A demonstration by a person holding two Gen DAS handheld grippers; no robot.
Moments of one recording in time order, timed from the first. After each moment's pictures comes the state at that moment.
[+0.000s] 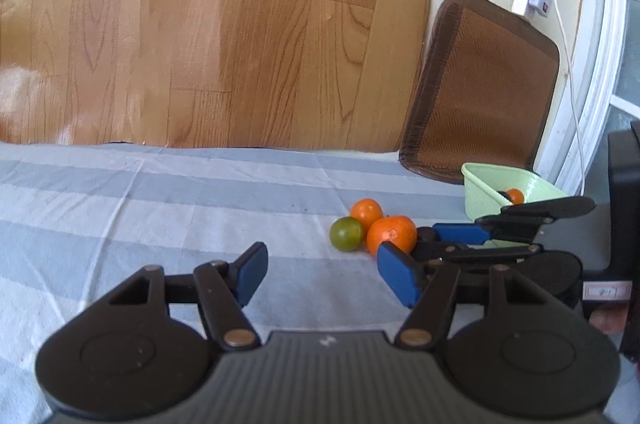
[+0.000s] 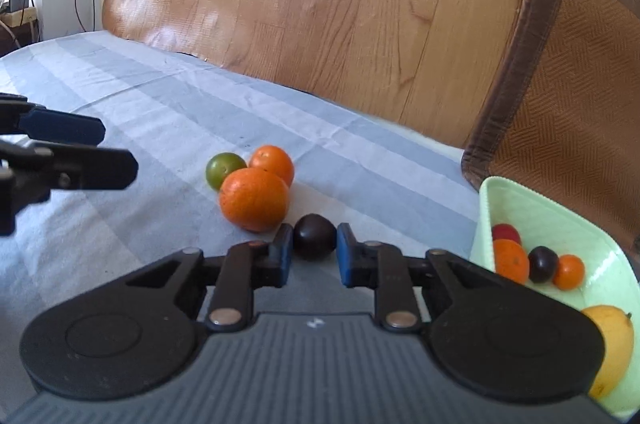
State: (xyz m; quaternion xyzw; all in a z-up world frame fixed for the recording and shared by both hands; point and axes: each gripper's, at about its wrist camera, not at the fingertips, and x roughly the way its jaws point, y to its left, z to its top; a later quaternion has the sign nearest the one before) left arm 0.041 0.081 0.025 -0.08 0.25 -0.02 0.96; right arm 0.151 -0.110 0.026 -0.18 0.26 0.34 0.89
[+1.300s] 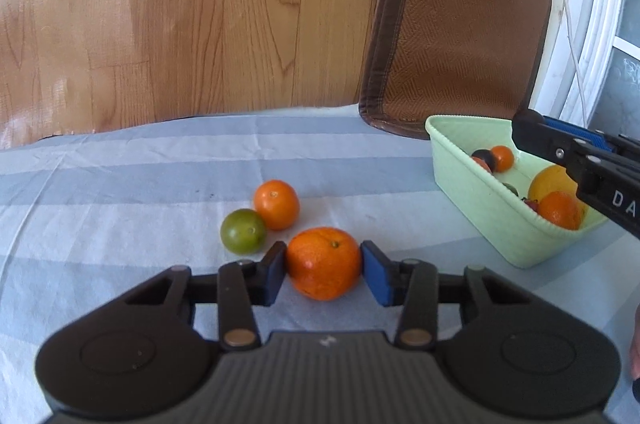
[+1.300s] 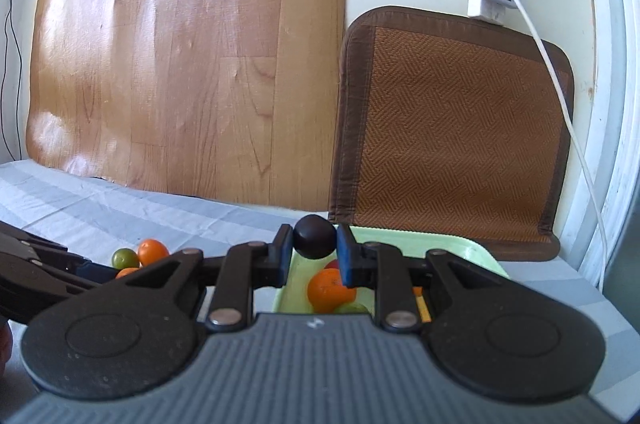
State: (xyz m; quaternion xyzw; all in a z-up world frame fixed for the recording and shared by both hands) left arm 0.104 0.016 0.019 -0.05 0.32 -0.04 0.95; right arm 0.137 -0.205 0.054 -0.05 0.13 0.23 0.96
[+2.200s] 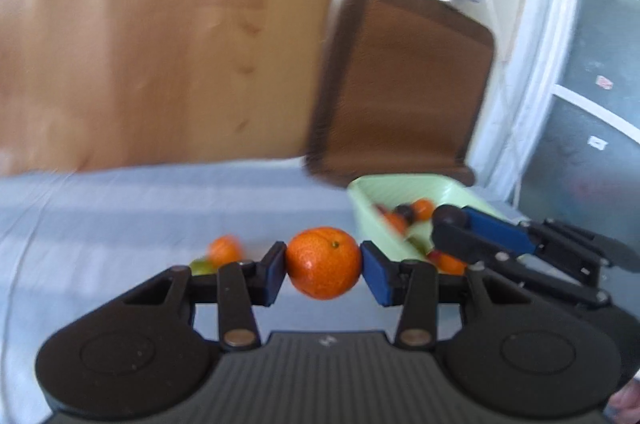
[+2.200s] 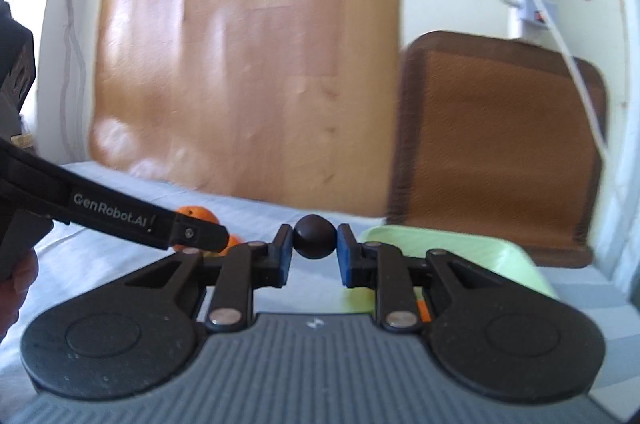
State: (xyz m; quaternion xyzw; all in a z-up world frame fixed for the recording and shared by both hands) left arm 0.082 -0.003 0.075 -0.07 0.27 -0.12 0.95; right arm 0.101 -0.221 0.065 -0.04 0.11 0.29 0.95
